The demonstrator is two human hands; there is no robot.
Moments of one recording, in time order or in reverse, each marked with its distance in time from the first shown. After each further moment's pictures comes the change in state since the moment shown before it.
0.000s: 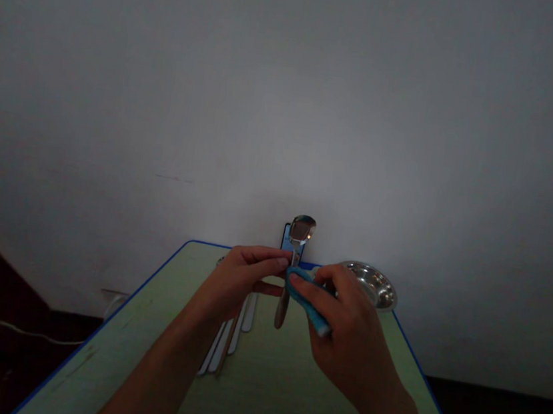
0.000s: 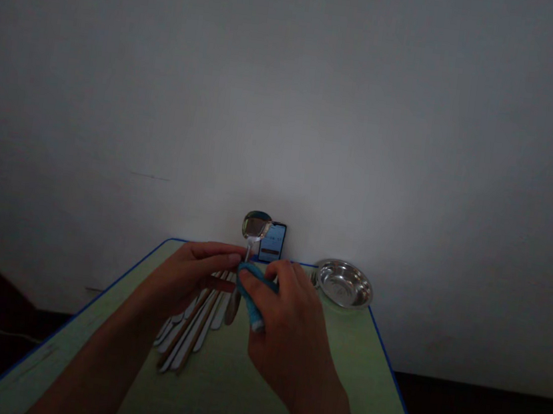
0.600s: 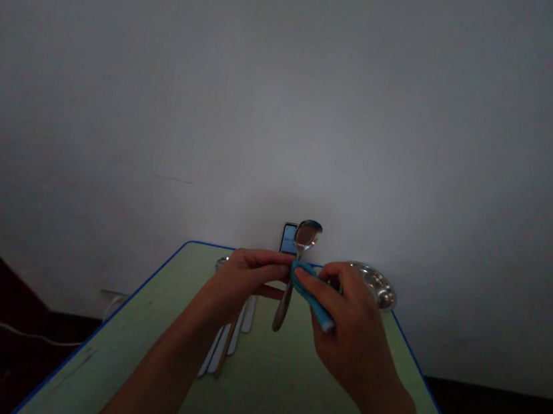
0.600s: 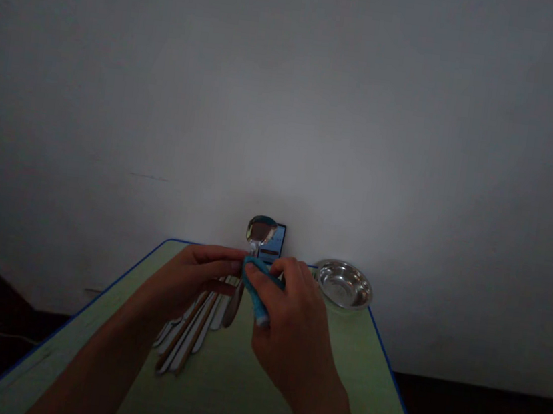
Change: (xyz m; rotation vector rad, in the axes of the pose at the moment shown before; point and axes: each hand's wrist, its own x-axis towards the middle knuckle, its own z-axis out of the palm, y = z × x) left_hand -0.001 -0.004 -0.002 0.036 -0.030 -0.006; right_hand 0.000 0.002 0.003 -0.017 0.088 0.019
